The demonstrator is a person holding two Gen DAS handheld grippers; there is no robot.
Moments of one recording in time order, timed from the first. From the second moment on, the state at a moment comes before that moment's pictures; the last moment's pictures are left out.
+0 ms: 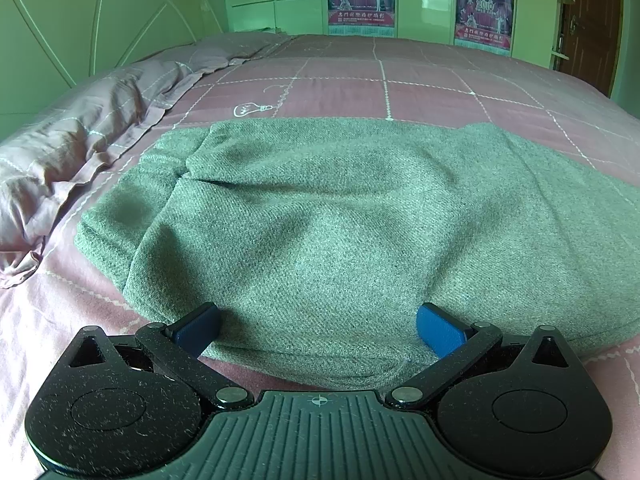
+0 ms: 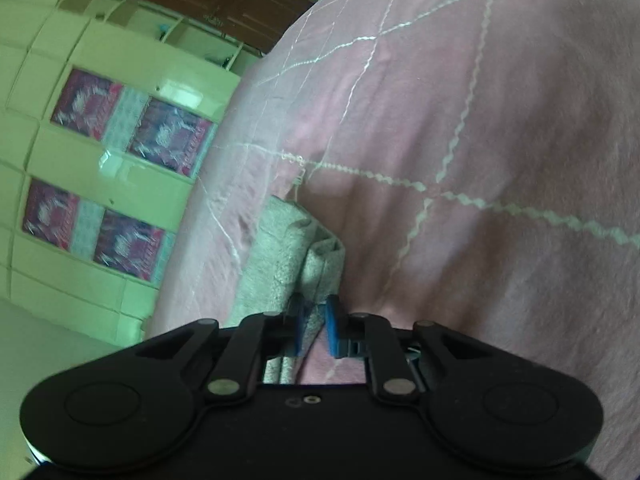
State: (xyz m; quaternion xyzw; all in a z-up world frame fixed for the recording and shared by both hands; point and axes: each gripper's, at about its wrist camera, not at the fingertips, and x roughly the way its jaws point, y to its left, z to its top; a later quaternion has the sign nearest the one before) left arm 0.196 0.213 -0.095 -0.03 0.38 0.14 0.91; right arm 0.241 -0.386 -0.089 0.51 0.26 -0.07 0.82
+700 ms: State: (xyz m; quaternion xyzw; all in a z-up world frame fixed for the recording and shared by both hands) left arm 0.195 0.218 -0.095 -0.01 0.37 0.12 0.92; right arm 0.269 -0.379 -0.064 0.43 0.28 -0.08 0.85
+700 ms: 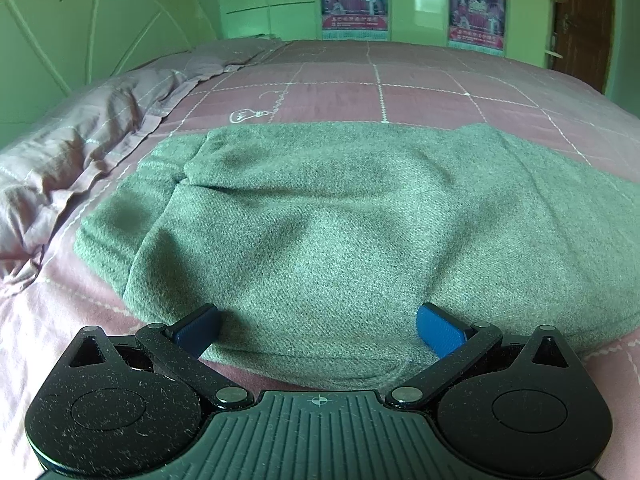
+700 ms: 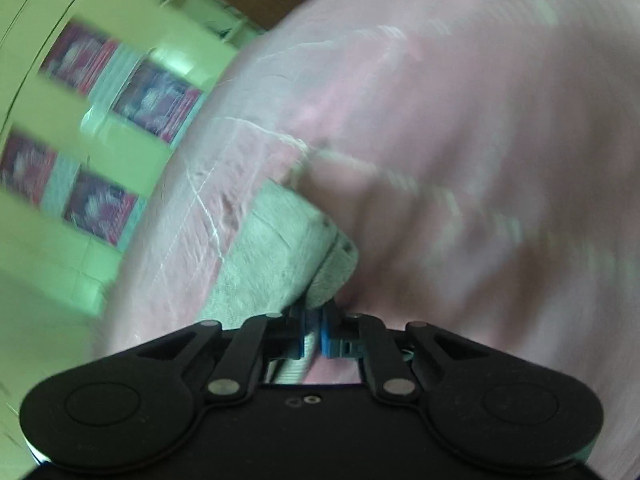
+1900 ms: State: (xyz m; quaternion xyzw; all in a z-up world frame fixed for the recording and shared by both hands) left arm 0.169 0.352 -0.071 -0.22 0.31 0.21 0.90; right arm 0.477 0.032 -0.022 0.12 0.40 0.36 0.83
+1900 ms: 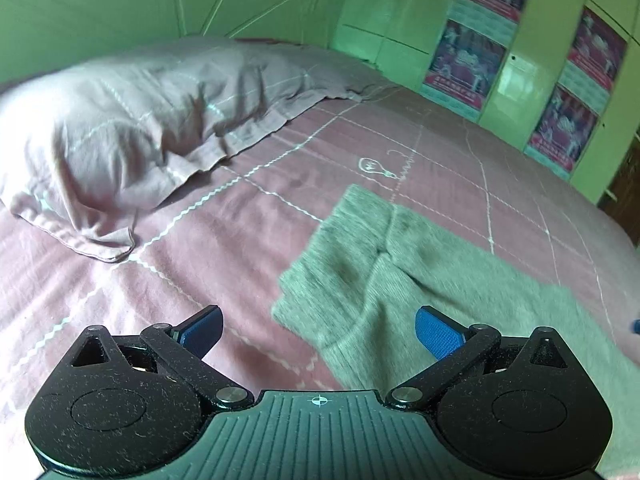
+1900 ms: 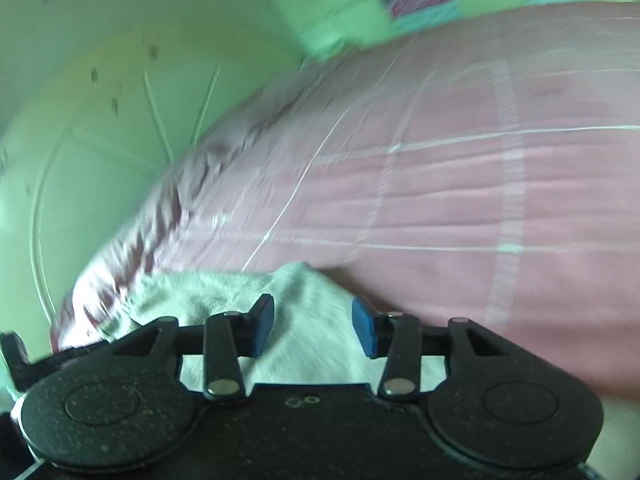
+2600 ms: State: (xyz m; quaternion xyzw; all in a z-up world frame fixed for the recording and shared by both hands) left arm 0.171 0.389 -0.083 -0.25 0.29 0.14 0.91; right arm 0.497 0.128 -0.038 0.00 0.43 0.38 0.82
